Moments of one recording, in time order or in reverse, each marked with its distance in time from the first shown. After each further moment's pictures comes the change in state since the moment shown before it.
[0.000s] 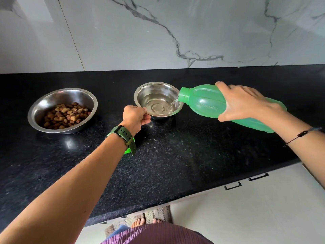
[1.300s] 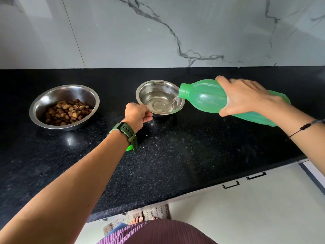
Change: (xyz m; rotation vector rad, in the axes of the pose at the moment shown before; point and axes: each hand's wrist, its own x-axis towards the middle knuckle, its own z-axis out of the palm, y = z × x) left_hand -0.001 0.002 -0.002 0.022 -0.011 -0.008; right_hand 0.003 -0.005 -0.014 -0.088 0.033 -0.027
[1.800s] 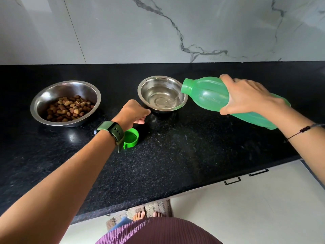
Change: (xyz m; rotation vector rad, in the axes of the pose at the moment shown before) left_hand -0.010 0.007 -0.026 0.510 -0.154 0.077; right_hand 0.000 -0.005 0.009 0.099 -0.042 0.074
